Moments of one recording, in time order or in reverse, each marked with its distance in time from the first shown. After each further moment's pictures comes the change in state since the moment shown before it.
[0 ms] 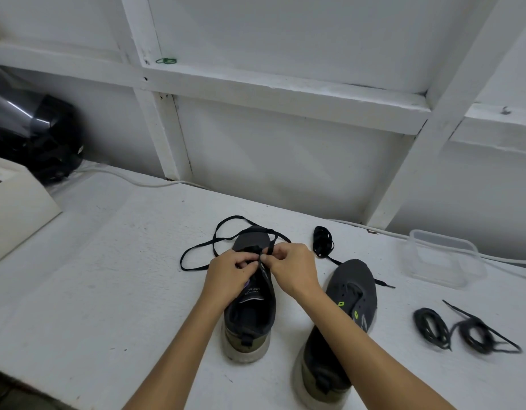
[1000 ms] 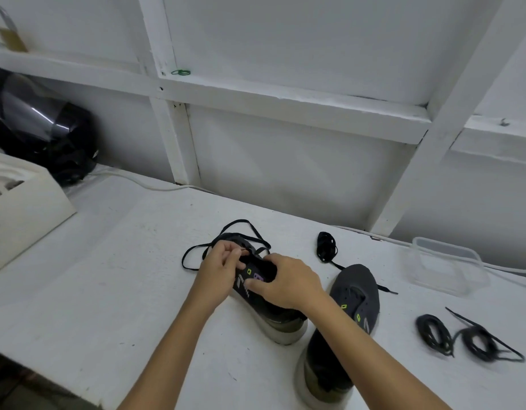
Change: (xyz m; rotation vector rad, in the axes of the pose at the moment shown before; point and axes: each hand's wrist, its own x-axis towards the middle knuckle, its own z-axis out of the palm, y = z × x) left_hand -0.012 -0.007 -0.025 -0.336 0.063 -0.075; right_hand -0.026 -0.022 -0.010 -0.517 -0.295 -0.086
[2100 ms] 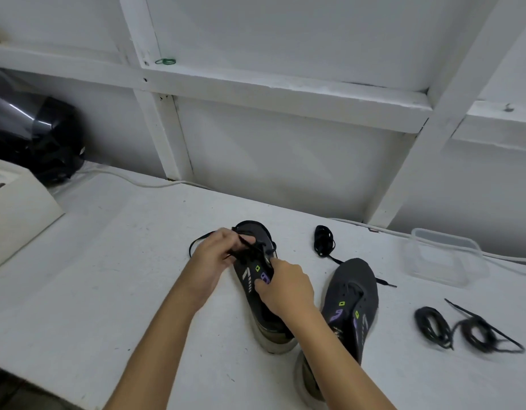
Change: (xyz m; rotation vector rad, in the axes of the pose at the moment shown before) left_hand -0.001 0.044 -0.012 -0.465 -0.263 -0.028; right_hand -0.003 -0.004 0.016 0.076 0.051 0.197
